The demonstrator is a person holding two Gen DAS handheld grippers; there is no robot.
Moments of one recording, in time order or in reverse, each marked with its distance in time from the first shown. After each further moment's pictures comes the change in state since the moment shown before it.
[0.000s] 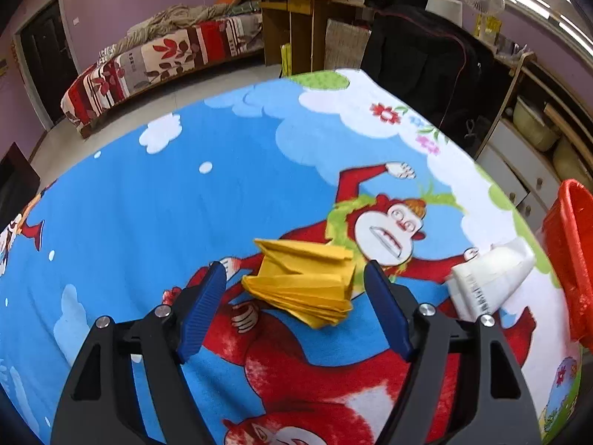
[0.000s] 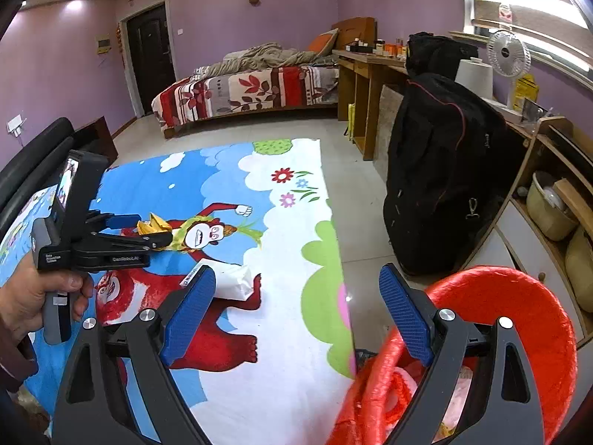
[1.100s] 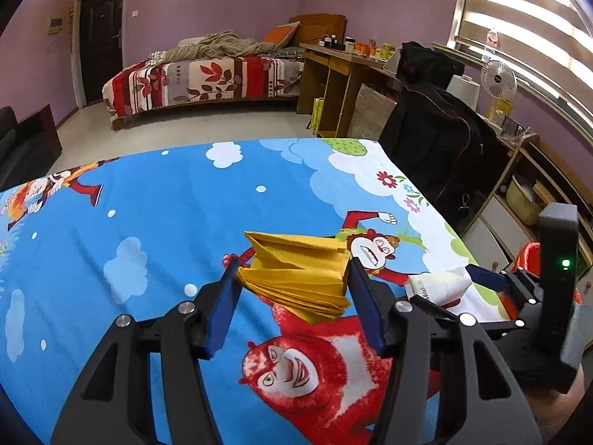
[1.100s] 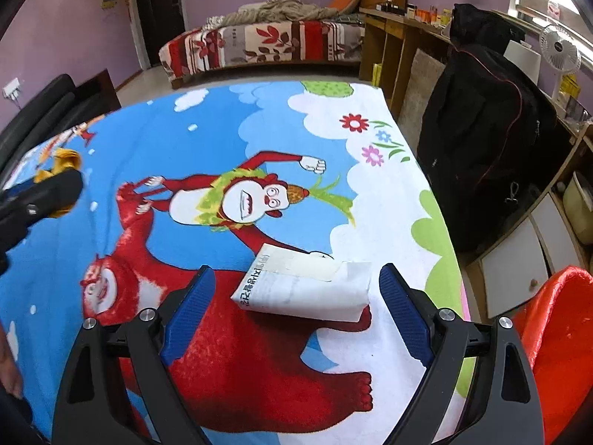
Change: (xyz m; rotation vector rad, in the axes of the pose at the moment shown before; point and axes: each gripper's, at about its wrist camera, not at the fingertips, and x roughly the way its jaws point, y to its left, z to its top) left arm -0.109 0.019 -0.042 -0.226 -0.220 0.010; right arm 0.096 0.086 -0.005 -0.070 0.189 -0.004
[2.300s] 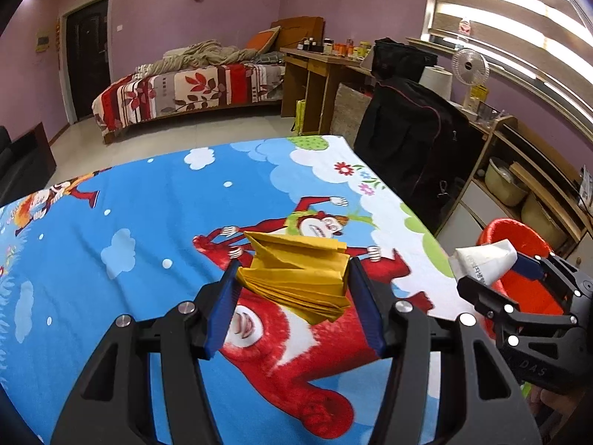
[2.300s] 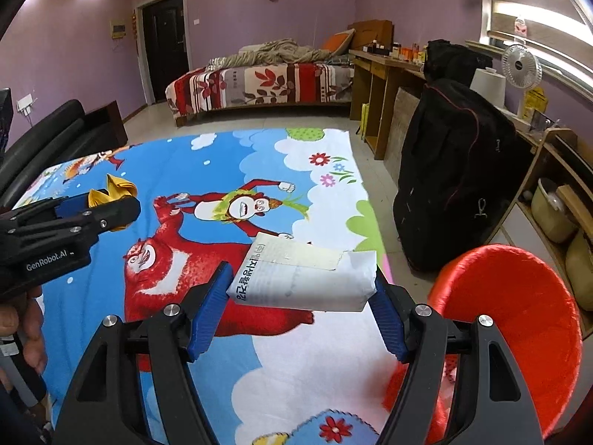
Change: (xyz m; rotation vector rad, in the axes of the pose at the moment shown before) left arm -0.050 -0.058 -0.023 0.078 -0.015 -0.025; right arm -0.118 -0.036 -0.047 0.012 -0.189 0.005
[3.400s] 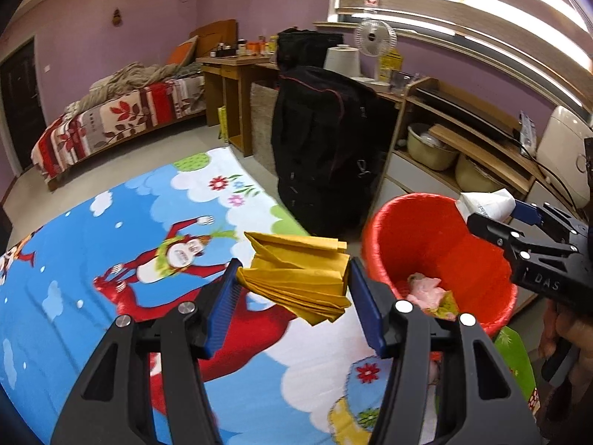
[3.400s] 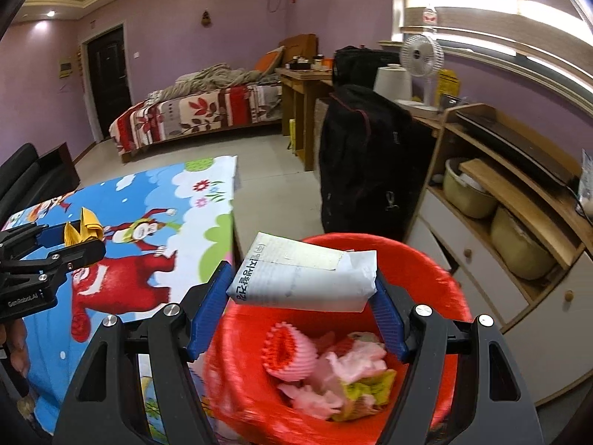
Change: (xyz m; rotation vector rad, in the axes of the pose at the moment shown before) left arm -0.011 -0.143 0.011 0.222 0.021 -0.196; right arm -0.086 -0.150 -0.025 0.151 -0.068 -0.190
